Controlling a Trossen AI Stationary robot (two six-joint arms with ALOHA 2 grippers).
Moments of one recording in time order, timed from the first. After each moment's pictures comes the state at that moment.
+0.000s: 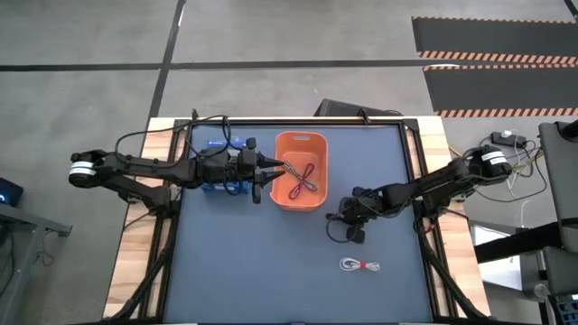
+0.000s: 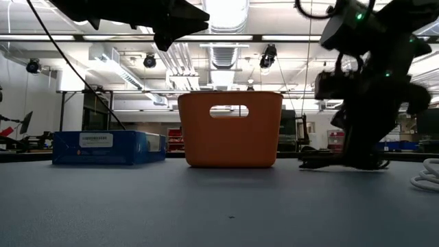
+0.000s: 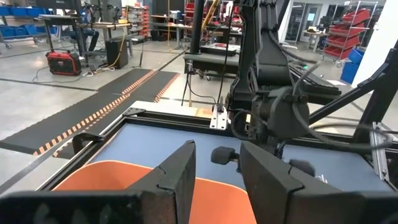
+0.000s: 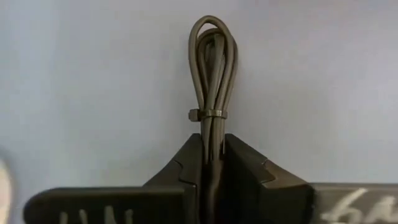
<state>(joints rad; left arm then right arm) 0.08 1.20 0.72 0.44 -0.06 -0.07 0.17 1.43 0.58 -0.25 0.02 0.40</state>
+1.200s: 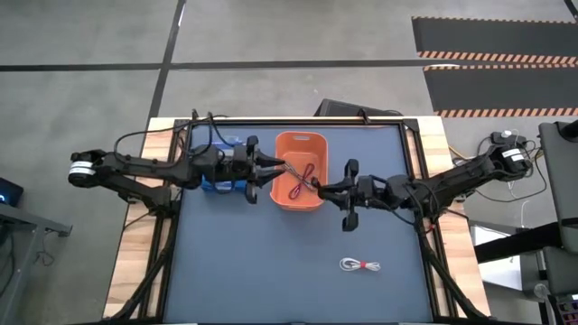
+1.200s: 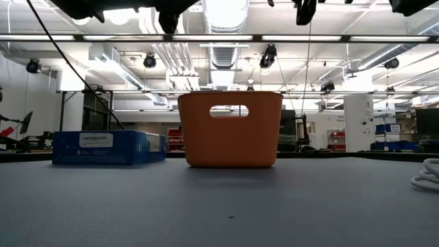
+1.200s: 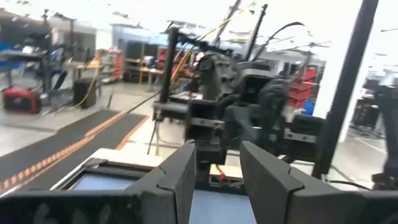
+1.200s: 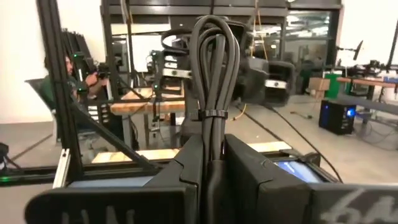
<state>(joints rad) 0.06 1.19 0.73 0.64 0.03 -0.14 0.23 1.22 0.61 0.75 0.30 -0.03</state>
